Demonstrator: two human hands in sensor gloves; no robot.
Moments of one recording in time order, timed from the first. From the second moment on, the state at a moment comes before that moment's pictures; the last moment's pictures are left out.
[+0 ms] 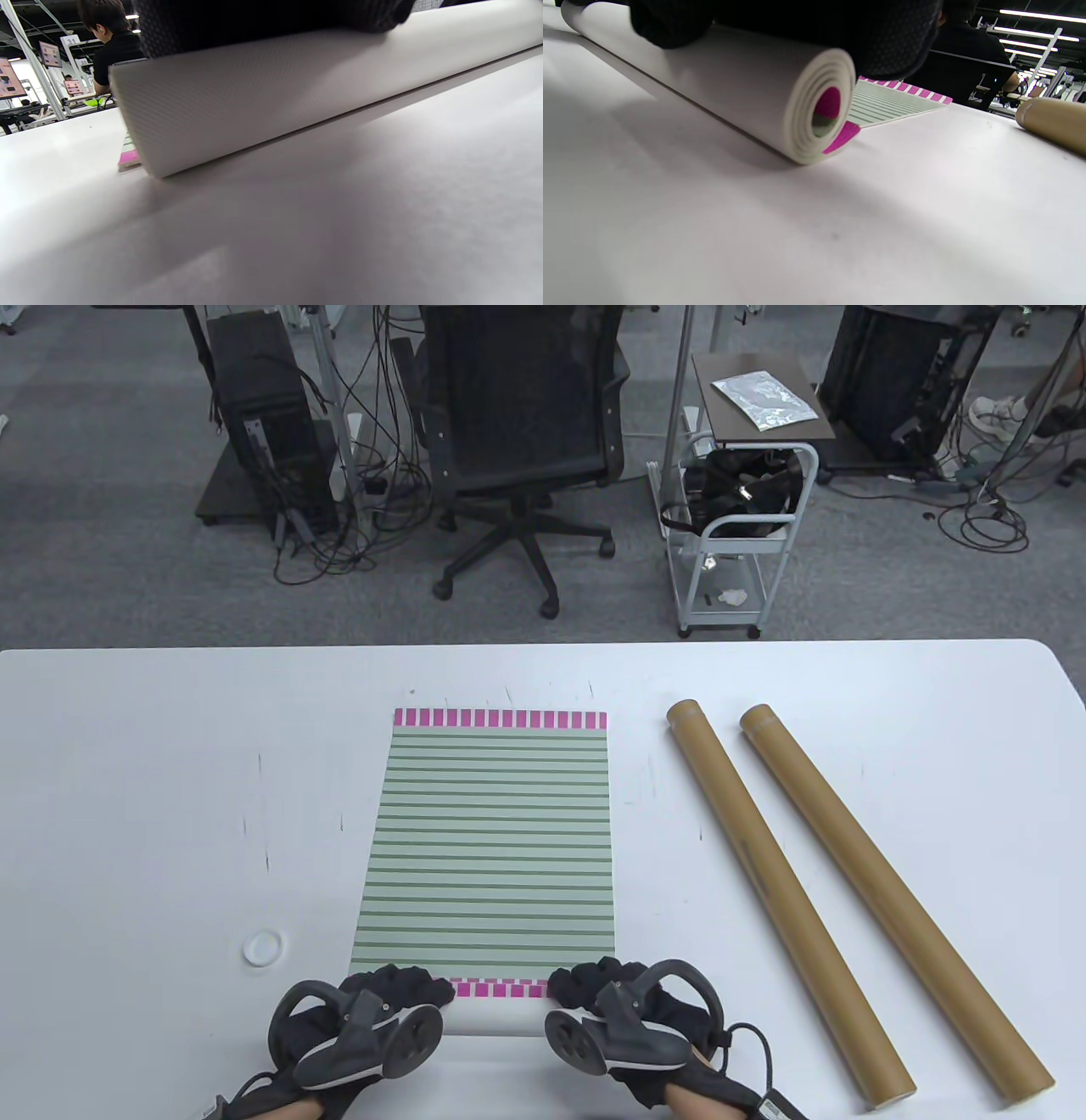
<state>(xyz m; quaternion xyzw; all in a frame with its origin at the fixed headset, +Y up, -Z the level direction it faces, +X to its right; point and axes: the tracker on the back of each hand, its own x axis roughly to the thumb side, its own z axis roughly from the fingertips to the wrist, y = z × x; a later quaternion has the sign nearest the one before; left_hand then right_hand) -0.190 -0.755 -0.236 -0.04 -0.23 -0.10 0.97 0.045 -0.750 -0.248 -0.30 -0.01 -0.95 0.09</state>
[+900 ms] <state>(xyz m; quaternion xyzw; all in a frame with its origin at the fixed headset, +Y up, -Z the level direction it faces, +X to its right) -0.182 -0.767 -0.237 -0.03 -0.22 -0.14 0.96 0.046 -0.750 -0.255 -0.32 -0.14 -0.94 -0.06</state>
